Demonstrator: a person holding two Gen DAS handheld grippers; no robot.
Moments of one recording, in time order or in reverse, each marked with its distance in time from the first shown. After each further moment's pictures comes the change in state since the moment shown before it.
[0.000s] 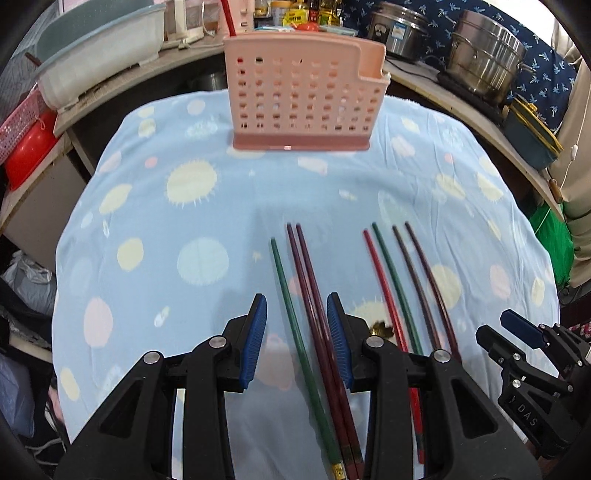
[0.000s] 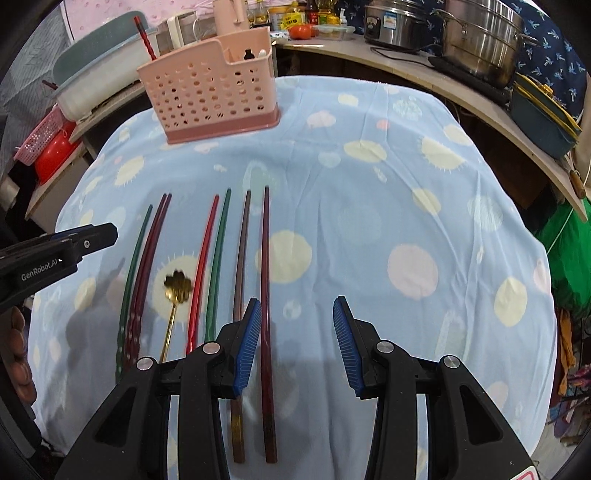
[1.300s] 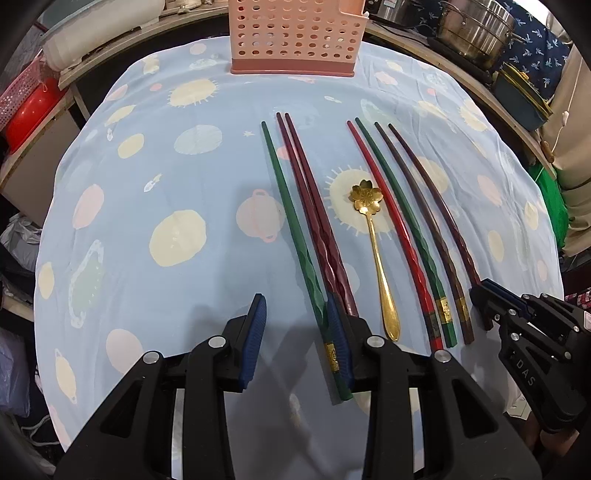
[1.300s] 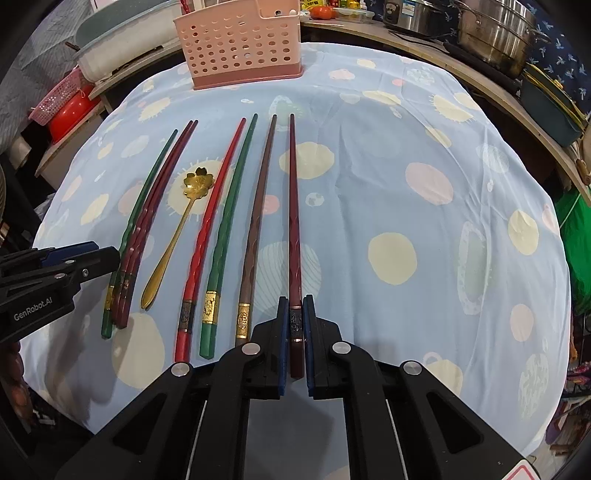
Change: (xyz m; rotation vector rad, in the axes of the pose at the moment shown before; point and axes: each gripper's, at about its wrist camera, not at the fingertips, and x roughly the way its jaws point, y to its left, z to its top) left arm -0.012 -0.007 -0.087 0.003 0.100 -0.025; right arm -0.005 0.011 -0.066 -0.066 0.055 0.016
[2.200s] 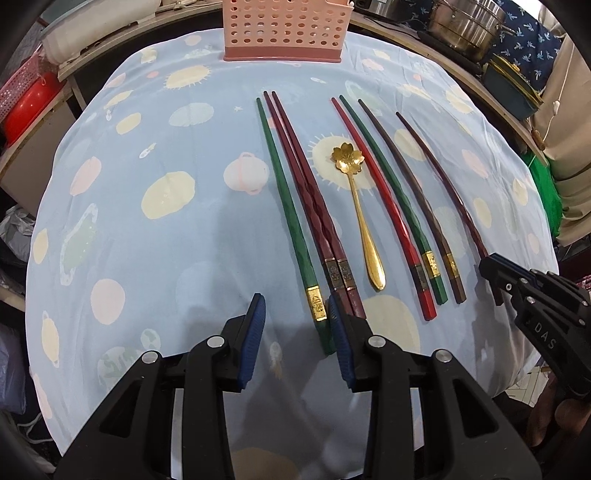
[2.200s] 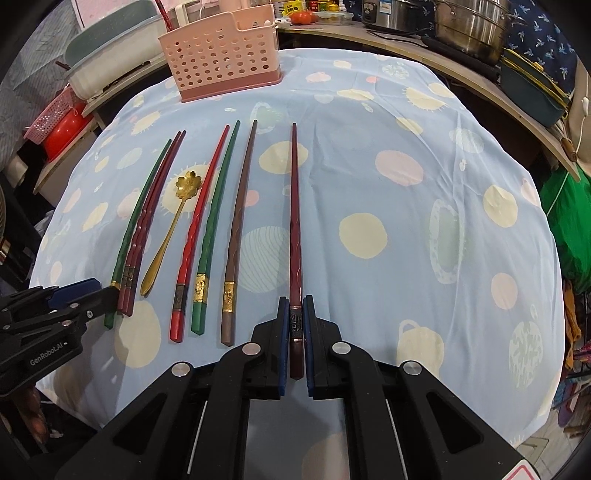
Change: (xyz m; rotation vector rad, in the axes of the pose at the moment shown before) left arm -0.004 -0.008 -0.030 0.016 0.008 -0.016; right arm -0.016 -0.014 -0.016 0.064 -0.024 -0.002
